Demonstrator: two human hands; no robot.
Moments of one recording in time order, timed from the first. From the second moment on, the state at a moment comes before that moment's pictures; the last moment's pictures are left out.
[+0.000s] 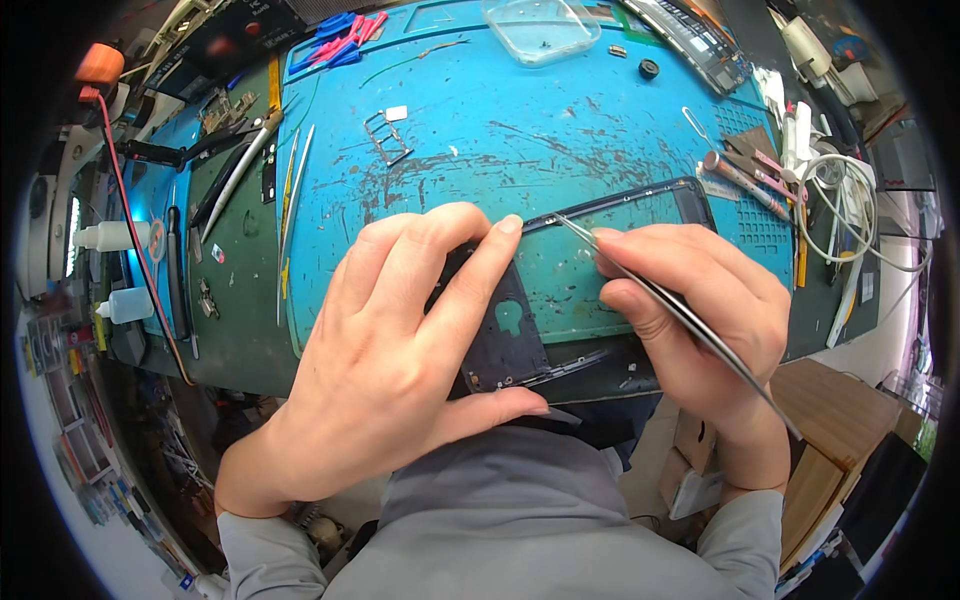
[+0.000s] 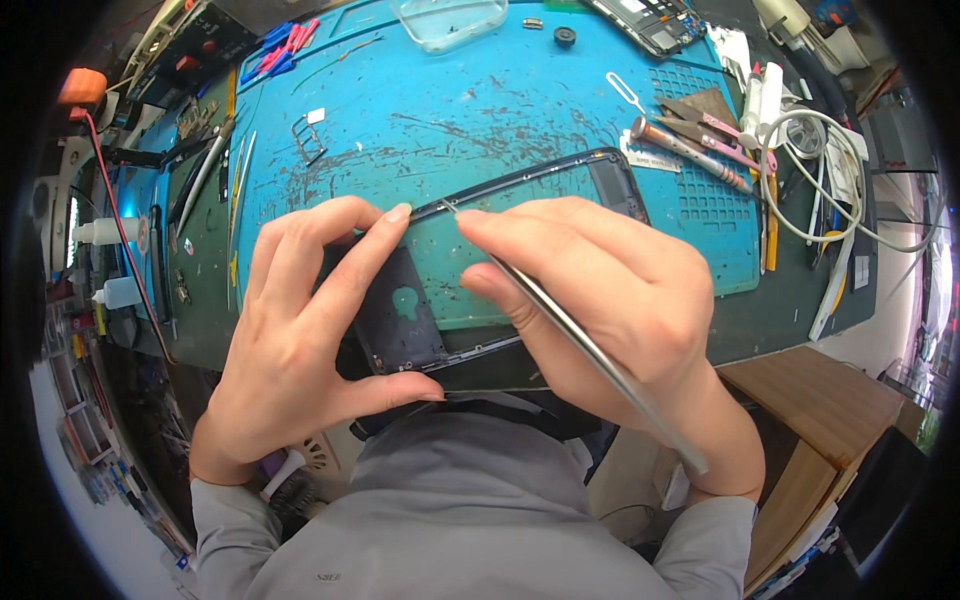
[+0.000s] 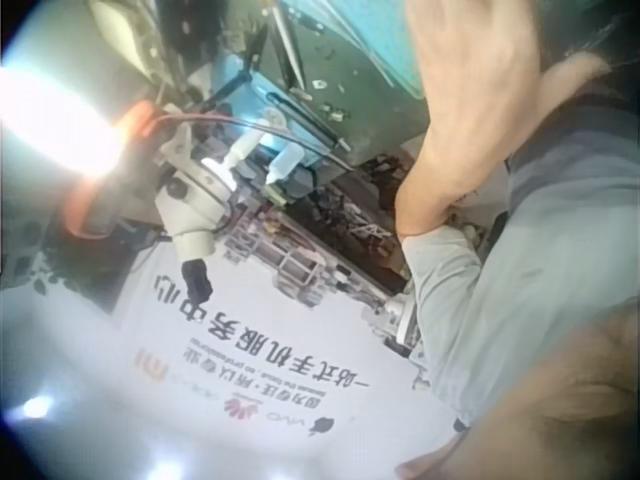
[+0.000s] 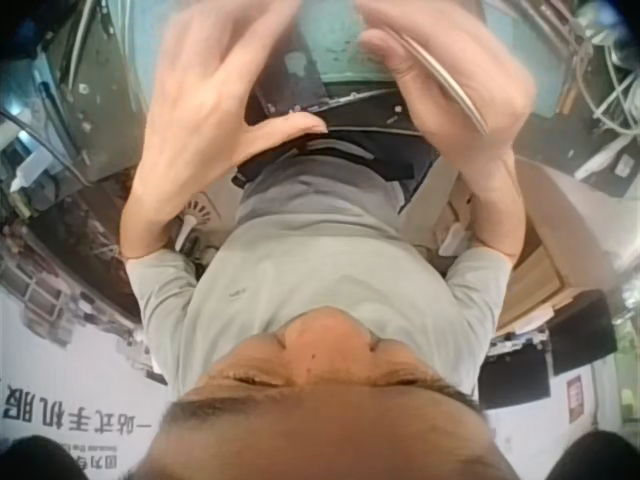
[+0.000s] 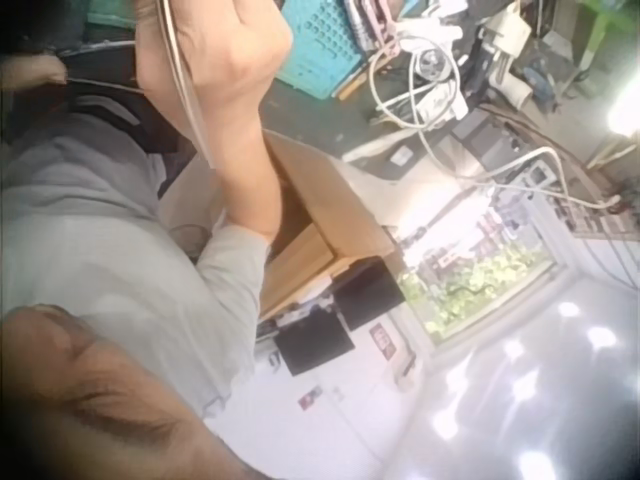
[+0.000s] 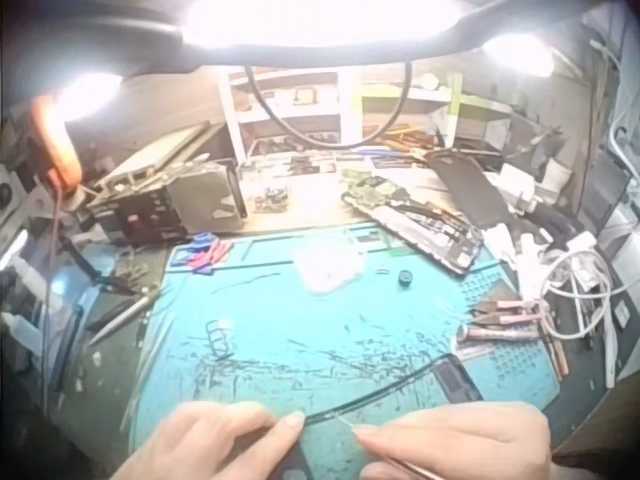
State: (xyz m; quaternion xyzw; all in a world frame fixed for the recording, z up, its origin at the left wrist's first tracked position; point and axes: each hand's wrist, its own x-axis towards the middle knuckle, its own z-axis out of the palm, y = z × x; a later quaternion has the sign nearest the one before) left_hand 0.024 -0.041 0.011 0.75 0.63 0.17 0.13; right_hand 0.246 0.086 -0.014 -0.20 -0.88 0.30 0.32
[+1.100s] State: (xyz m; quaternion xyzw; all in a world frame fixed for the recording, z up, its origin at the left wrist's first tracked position) left_hand 0.016 -0.038 -0.007 0.77 0.60 0.20 0.08; right_hand 0.241 0.096 -0.001 -0.20 -0.88 0.34 0.26
